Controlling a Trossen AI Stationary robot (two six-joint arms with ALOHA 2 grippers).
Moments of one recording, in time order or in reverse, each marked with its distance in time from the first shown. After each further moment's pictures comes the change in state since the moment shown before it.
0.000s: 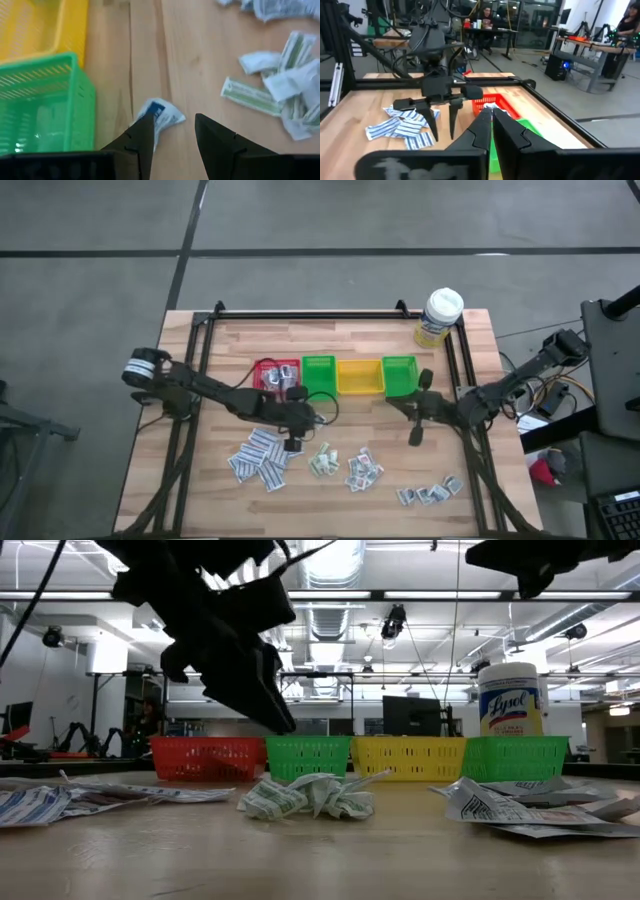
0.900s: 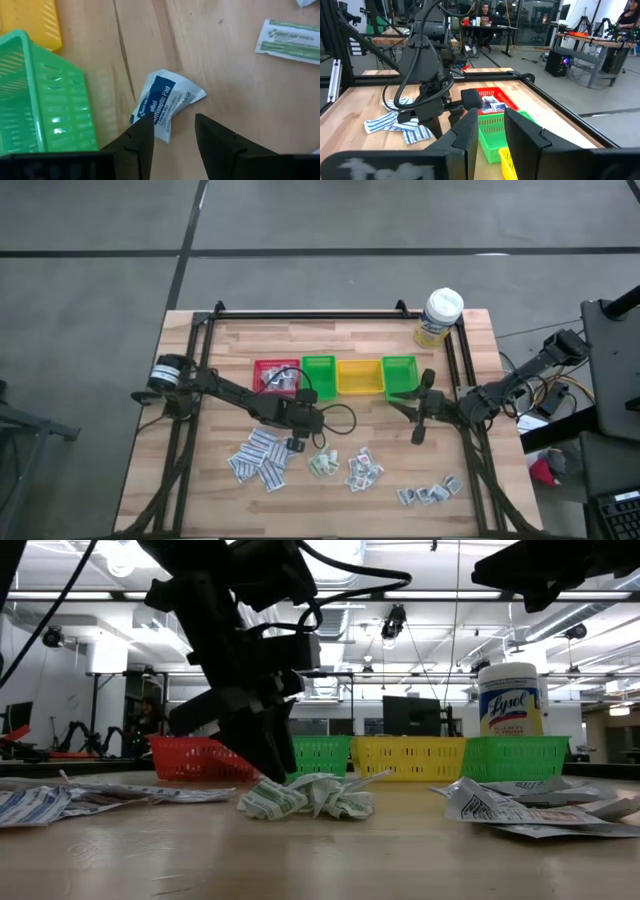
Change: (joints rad) left arm 0.005 0.193 0.185 -0.242 -0.073 0.148; right arm -0.001 -0.046 -0.058 -0.002 0.002 0.032
